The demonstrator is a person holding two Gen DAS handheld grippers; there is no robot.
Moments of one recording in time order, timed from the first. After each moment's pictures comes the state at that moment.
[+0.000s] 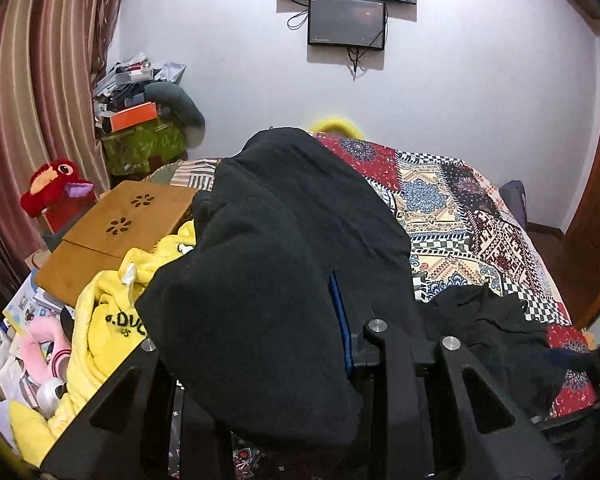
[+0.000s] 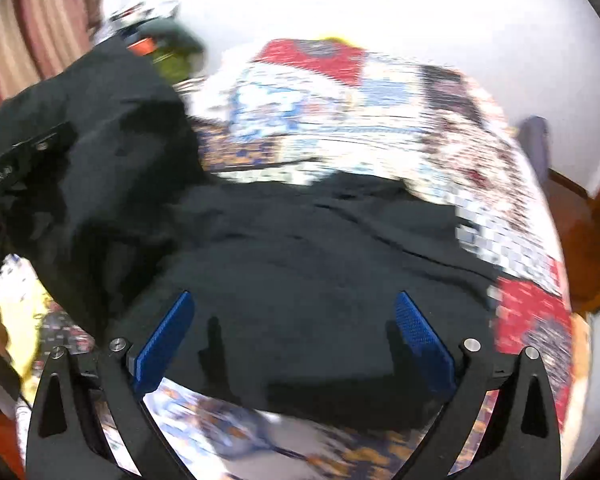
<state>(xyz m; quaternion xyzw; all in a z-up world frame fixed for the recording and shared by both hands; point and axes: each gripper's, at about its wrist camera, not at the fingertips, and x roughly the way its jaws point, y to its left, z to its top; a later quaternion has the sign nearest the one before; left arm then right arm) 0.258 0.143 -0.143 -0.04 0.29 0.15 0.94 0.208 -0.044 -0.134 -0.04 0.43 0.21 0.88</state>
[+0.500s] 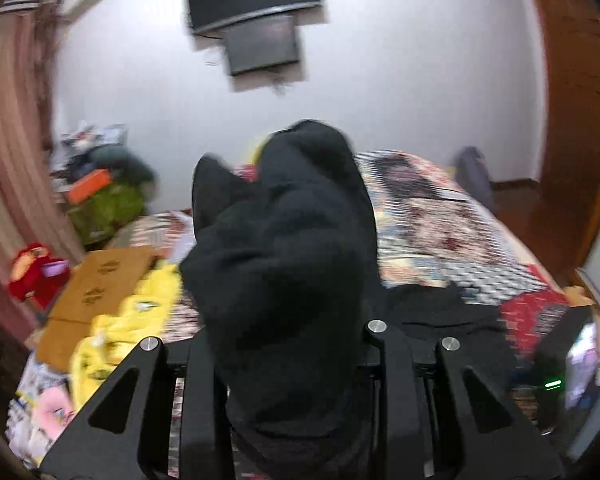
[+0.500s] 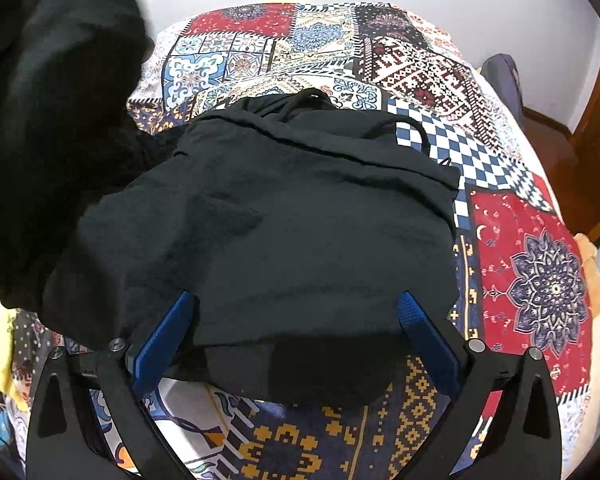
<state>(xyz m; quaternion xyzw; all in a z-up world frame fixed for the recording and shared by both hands) 0.276 0.013 -0.117 0.08 0.28 0.05 0.96 0.214 -0.094 -0.191 0.01 0.48 0.18 0.86</state>
